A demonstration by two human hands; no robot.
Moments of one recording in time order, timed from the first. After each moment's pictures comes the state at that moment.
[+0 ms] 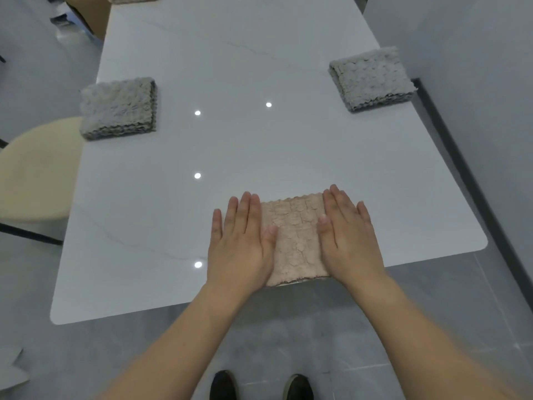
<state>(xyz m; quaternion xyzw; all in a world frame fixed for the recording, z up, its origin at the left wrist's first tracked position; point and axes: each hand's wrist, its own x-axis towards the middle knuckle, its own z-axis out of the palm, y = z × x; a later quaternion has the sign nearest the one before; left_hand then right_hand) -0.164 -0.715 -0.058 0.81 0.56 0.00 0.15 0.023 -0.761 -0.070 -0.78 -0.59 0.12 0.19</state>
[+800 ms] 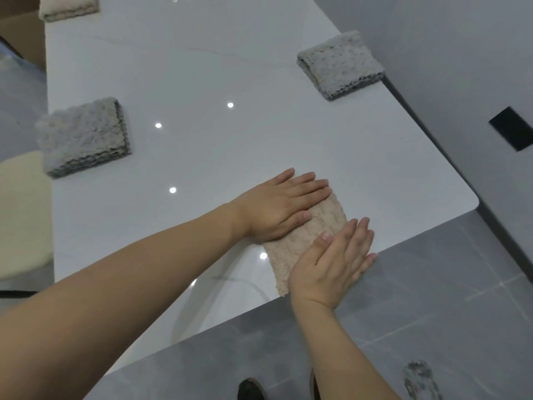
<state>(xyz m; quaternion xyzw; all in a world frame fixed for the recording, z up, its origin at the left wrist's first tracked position) -0.126 -0.595 -0.062 0.99 0.02 -0.05 0.15 -0.097 -0.756 -0.086 -0.94 -0.15 0.00 0.32</state>
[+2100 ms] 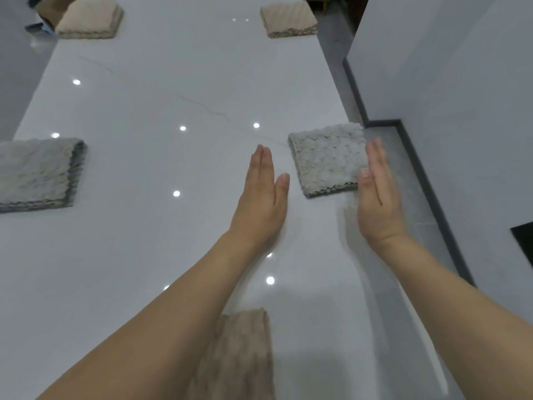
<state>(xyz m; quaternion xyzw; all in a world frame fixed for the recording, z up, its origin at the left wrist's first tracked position) 0.038 -0.516 -0.038 0.74 0.50 0.25 0.37 0.226 -0.578 -0.024 -0.71 -0.53 0.18 0.43</state>
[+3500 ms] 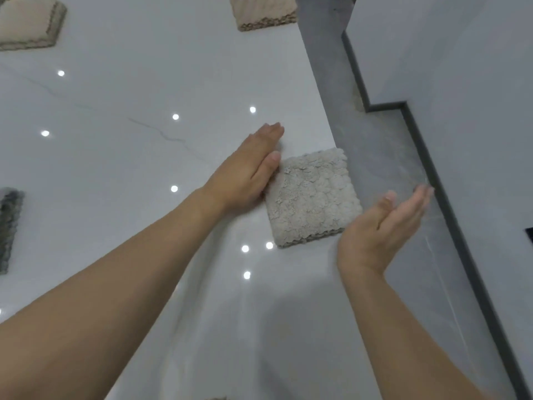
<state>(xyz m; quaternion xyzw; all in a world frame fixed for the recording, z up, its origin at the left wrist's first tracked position) 0.096 -0.371 -0.043 0.87 0.36 0.15 0.31 0.248 -0.516 -0.051 -0.85 -0.17 0.02 0.50</state>
